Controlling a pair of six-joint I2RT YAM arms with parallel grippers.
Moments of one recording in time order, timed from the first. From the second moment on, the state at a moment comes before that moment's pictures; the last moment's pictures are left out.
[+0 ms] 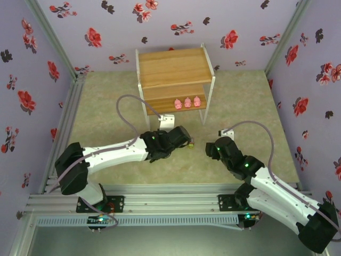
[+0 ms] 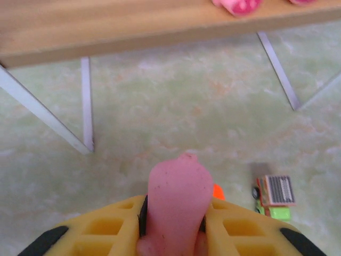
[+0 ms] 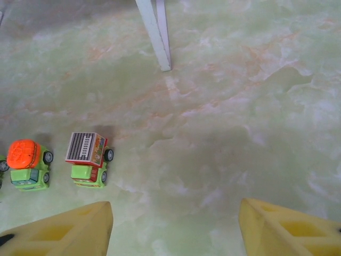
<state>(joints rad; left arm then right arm) -1.15 1.57 1.19 -0.60 -0.73 -0.83 0.70 0.73 0.46 -0.49 0.35 0.57</state>
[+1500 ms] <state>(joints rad) -0.95 1.75 1.40 -0.43 -0.74 -0.64 0.70 0.75 0.46 -0.46 0.34 0.57</state>
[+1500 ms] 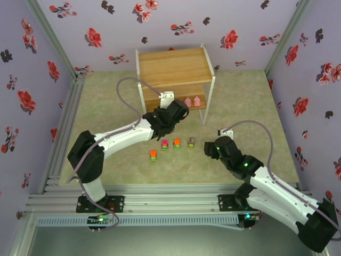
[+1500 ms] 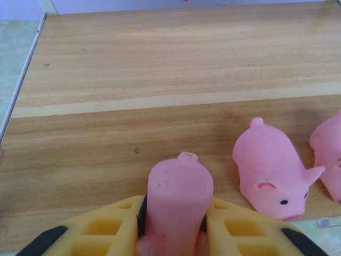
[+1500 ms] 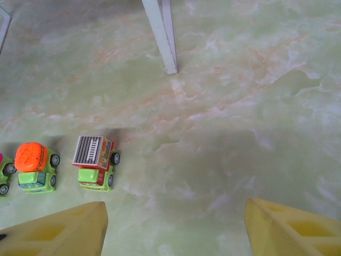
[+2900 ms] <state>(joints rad) -0.91 1.81 1.43 -0.41 -0.74 -0.65 0.70 0.75 0.46 -0.46 0.34 0.57</state>
